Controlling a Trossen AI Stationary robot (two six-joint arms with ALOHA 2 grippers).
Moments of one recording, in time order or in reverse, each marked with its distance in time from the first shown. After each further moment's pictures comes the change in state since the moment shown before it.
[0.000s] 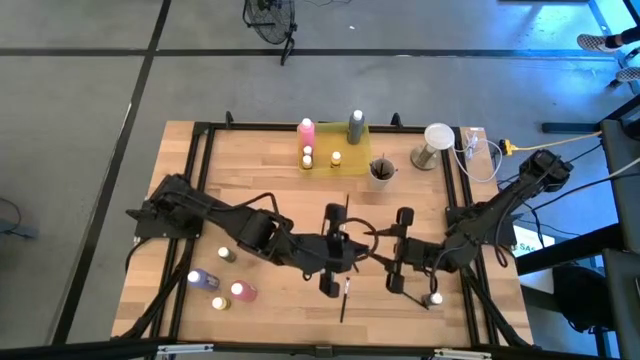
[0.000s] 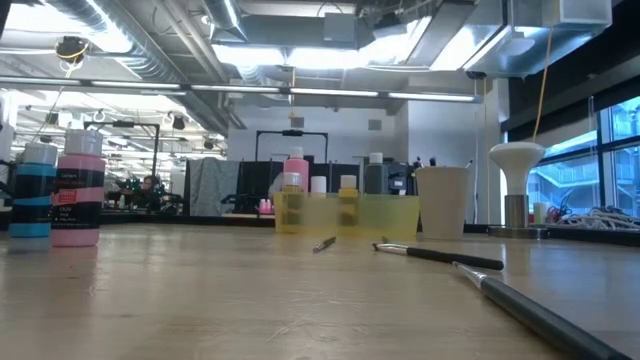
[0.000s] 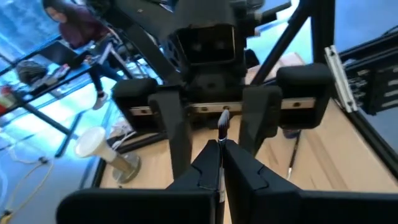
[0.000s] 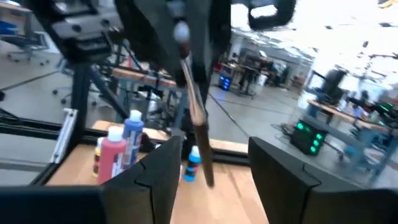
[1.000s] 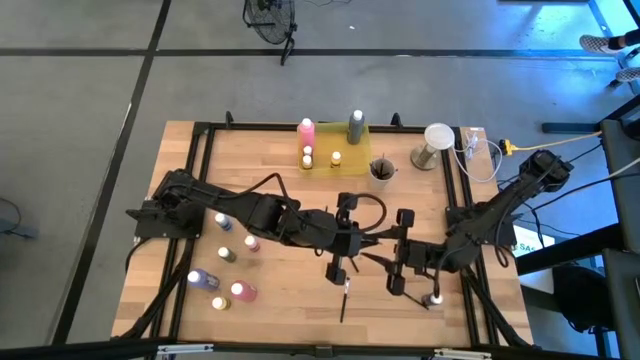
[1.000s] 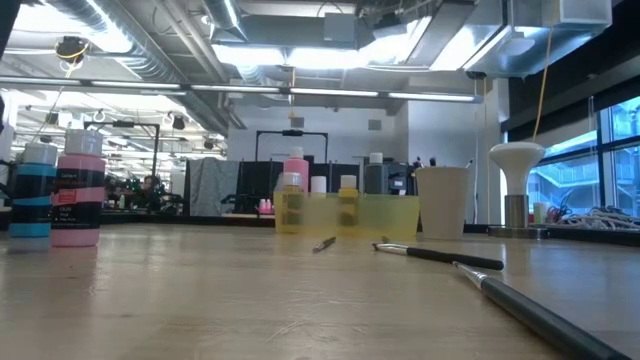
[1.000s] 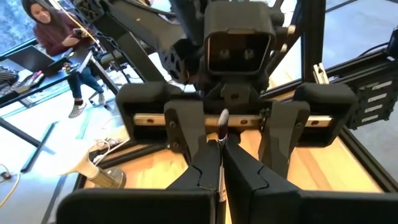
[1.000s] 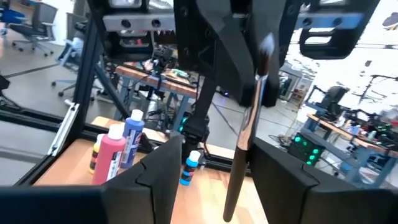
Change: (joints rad) left arm 0.092 0.000 0.000 0.058 0.174 0.018; right arm 0.015 0.000 0.000 0.019 -0.012 -0.099
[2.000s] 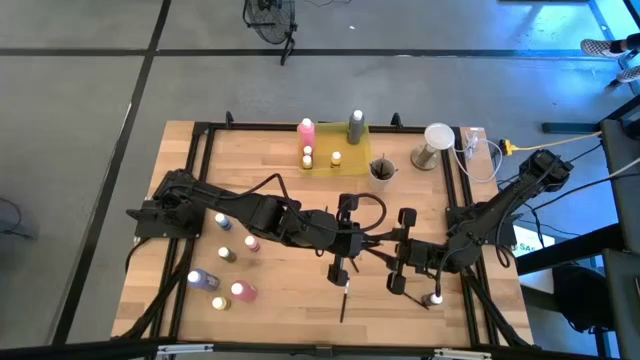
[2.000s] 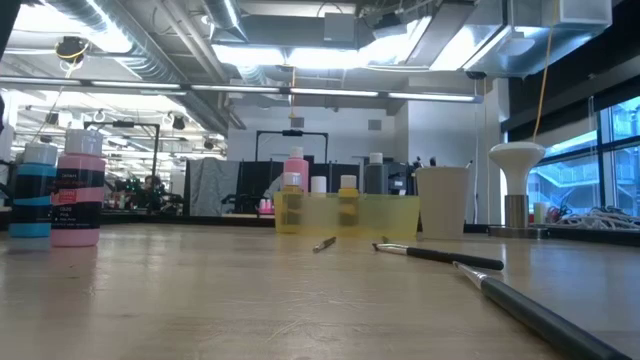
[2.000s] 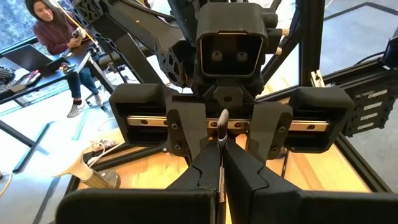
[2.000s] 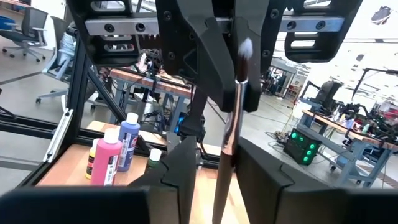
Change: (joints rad) left arm 0.001 0.001 -0.016 0.040 0.008 -0.020; right arm 0.004 0.000 0.000 0.011 0.030 0.024
